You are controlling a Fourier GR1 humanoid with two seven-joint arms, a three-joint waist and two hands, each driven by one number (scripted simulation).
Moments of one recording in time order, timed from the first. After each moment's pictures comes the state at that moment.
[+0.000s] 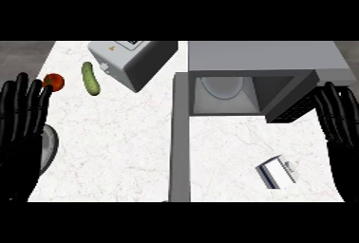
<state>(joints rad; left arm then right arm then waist) 0.00 0.11 0.00 -2.10 -0.01 0.03 0.00 0.04 -0.14 0.02 -2.10 0.00 0.04 0.01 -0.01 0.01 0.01</state>
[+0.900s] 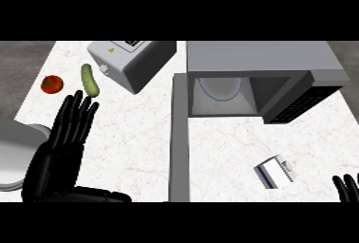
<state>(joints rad) 0.07 0.03 -0.10 -1.98 0.09 -0.05 -0.03 0.68 -0.06 0.06 -2.25 -0.06 0.16 -0.30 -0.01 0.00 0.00</state>
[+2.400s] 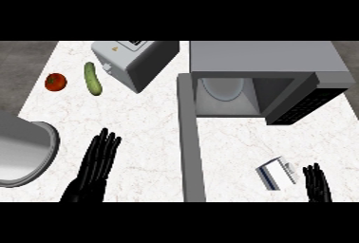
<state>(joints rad) 0.32 0.05 -0.36 -1.98 0.05 0.04 -0.23 0.41 -0.02 -0.11 -1.48 0.07 0.07 -0.75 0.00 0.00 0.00</state>
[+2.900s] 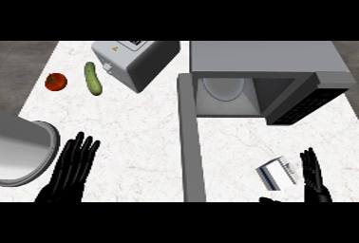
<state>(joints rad) 0.36 0.13 -0.24 -1.99 0.18 -0.06 -0.26 0.18 -0.06 -0.21 -1.15 0.09 -0.02 -0.86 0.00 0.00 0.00</state>
